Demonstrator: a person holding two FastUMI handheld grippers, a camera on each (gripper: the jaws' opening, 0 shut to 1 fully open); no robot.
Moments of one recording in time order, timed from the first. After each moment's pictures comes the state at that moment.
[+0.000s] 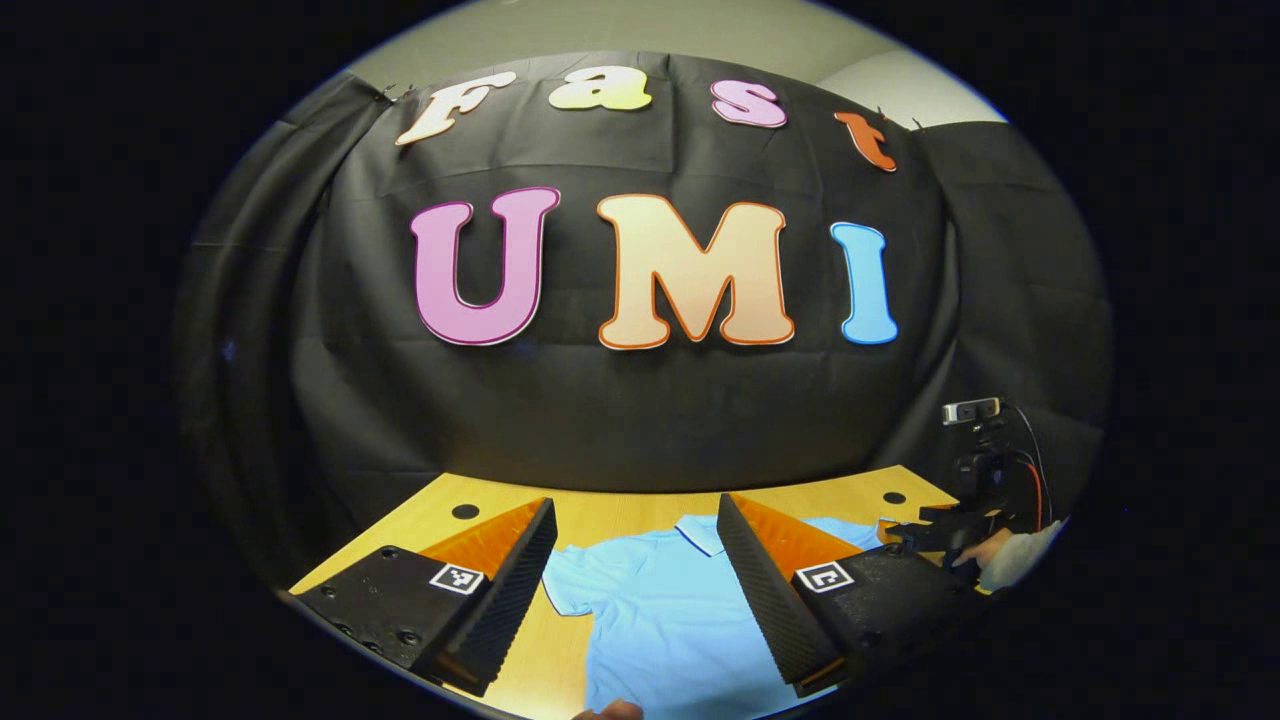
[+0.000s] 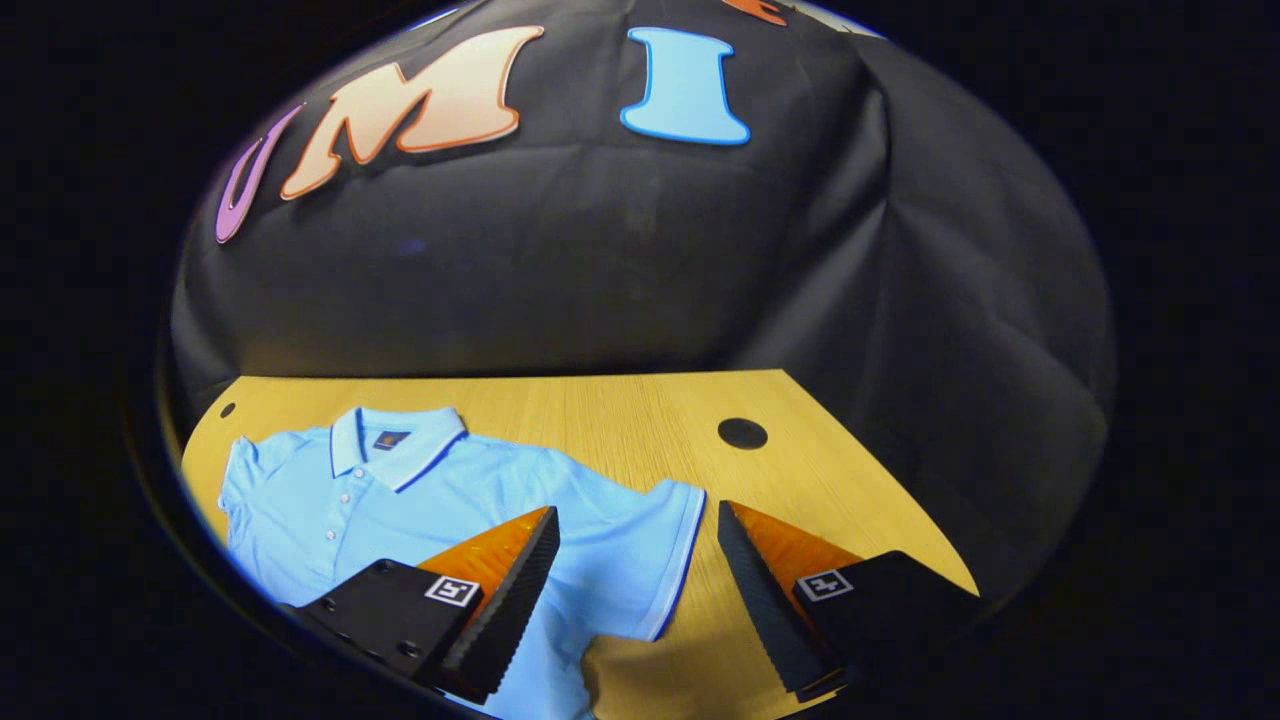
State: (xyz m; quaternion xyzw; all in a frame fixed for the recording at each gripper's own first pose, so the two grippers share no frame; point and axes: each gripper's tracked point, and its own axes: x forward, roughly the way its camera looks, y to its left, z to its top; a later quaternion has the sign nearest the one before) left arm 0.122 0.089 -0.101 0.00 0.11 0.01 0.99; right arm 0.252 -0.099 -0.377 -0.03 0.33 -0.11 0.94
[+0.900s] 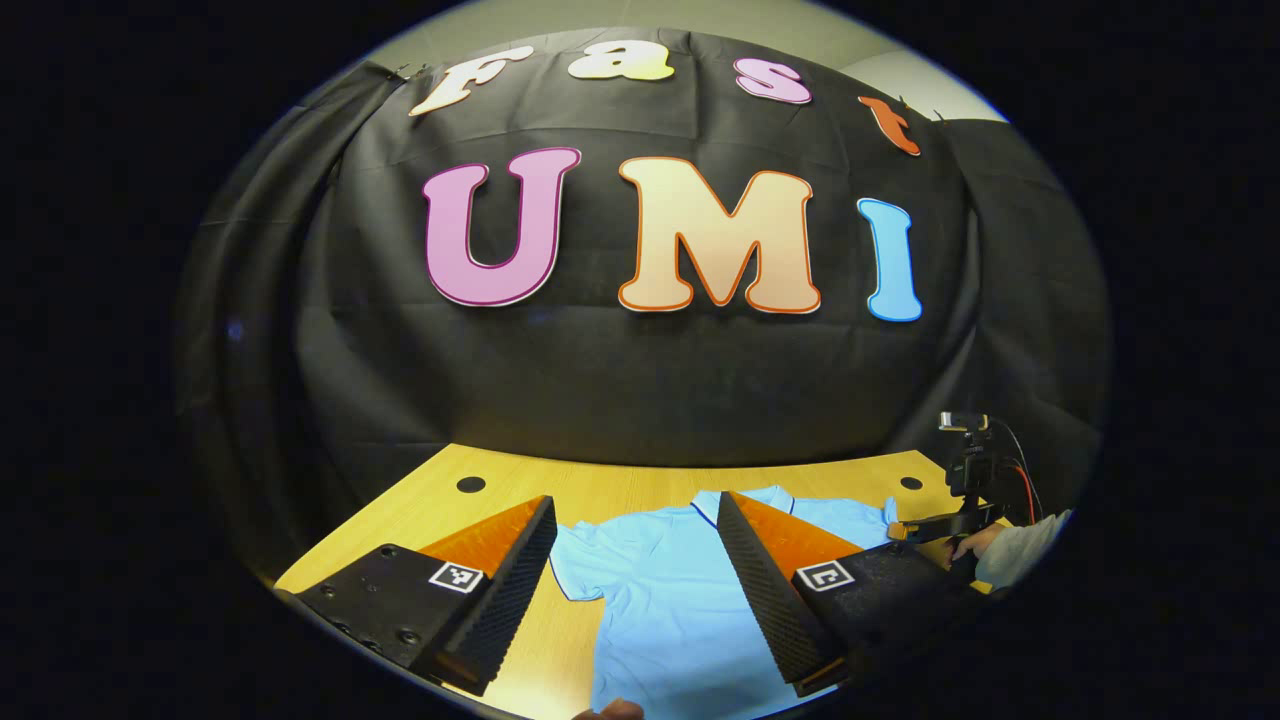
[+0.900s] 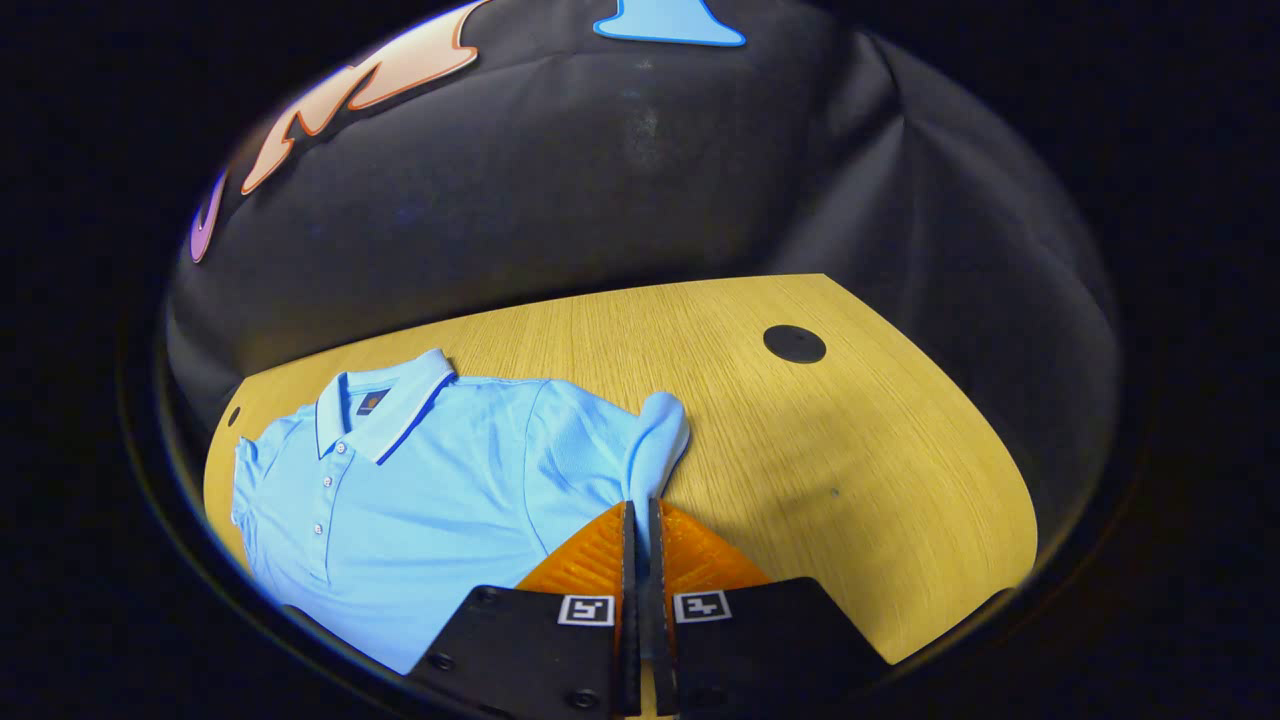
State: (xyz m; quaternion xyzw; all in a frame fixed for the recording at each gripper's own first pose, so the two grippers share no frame) left arm 0.129 0.106 -0.132 -0.01 0.15 0.03 0.99; right arm 0.258 -0.083 -0.441 0.03 0.41 -0.09 0.91
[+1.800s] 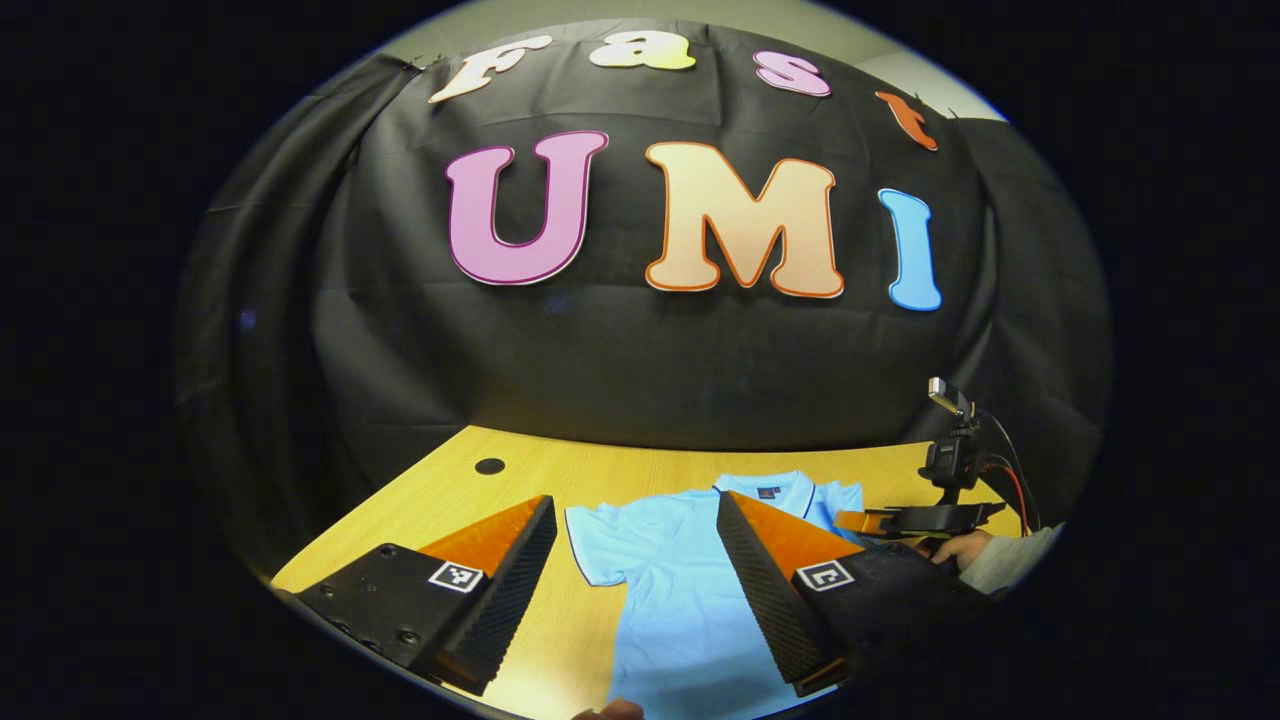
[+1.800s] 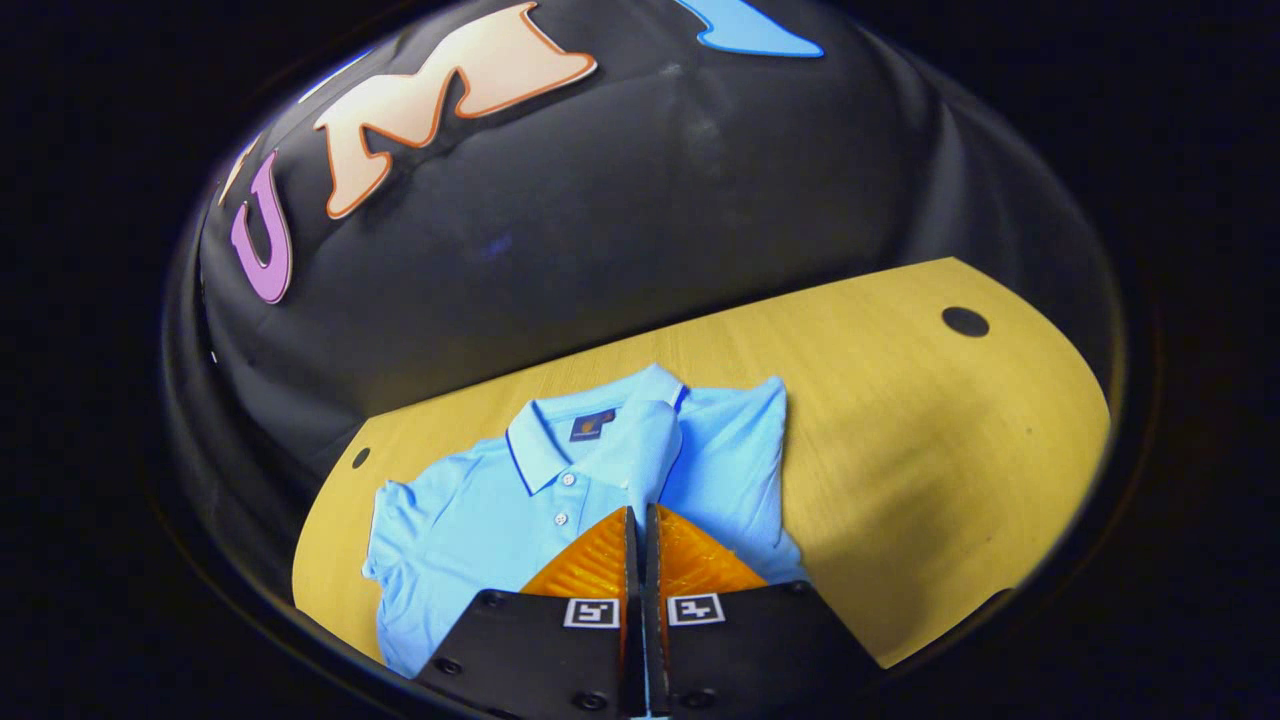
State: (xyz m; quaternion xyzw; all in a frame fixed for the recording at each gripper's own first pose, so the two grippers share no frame) left arm 0.121 0.132 -0.152 -0.02 0.17 0.06 0.98; right arm 0.263 0.094 -0.414 0.16 0.39 0.03 0.91
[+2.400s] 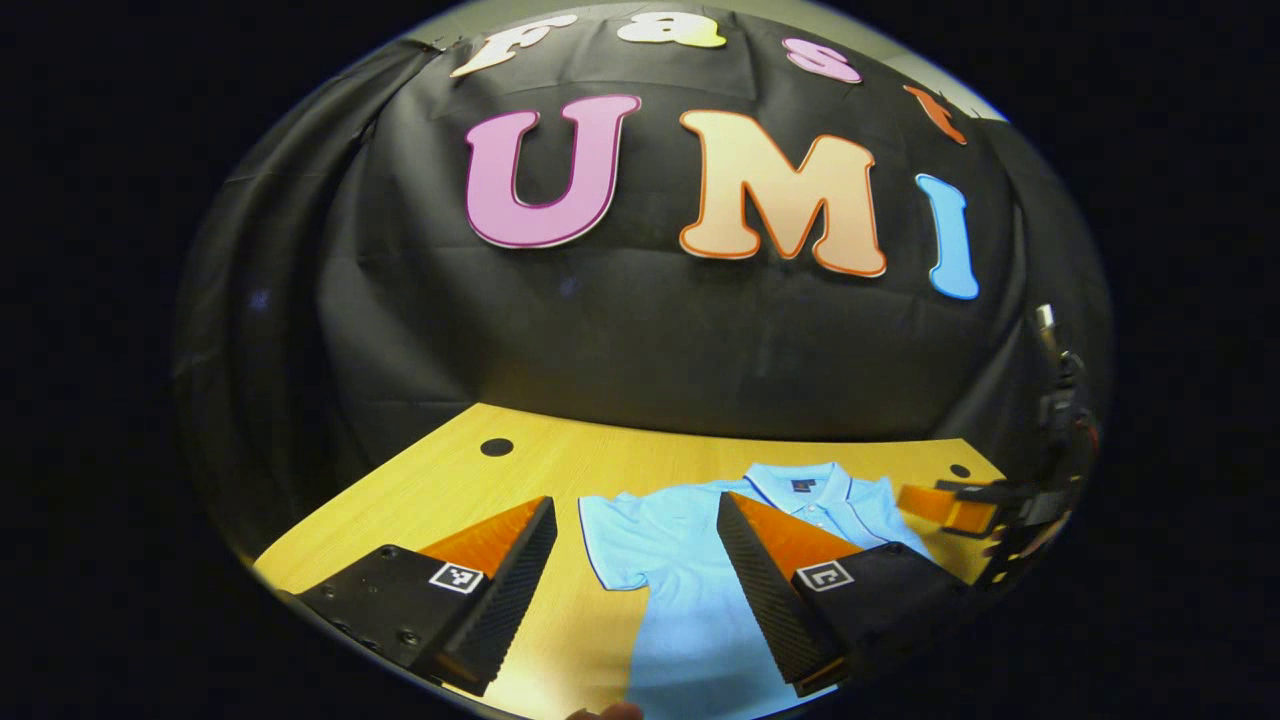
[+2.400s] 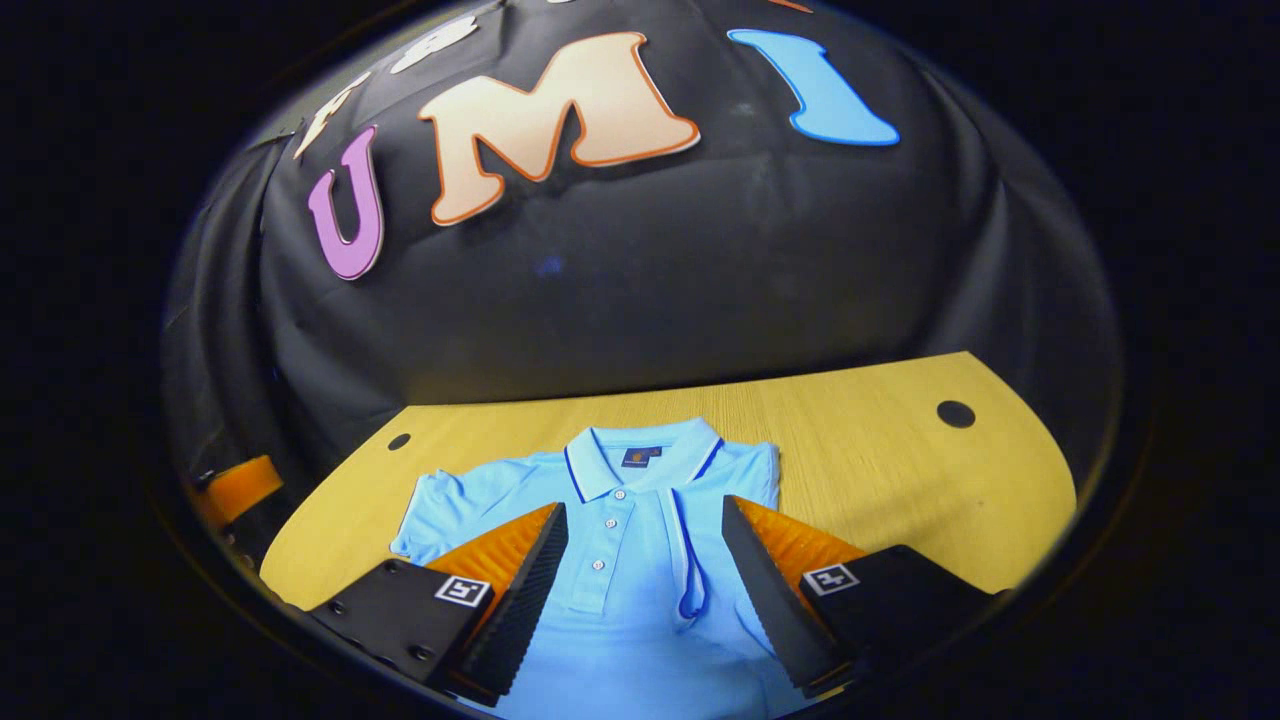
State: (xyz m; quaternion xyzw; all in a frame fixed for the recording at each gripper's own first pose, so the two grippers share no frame) left arm 0.158 0.164 -0.208 -0.03 0.19 0.08 0.98; right arm 0.236 0.091 -0.319 0.08 0.30 0.09 0.95
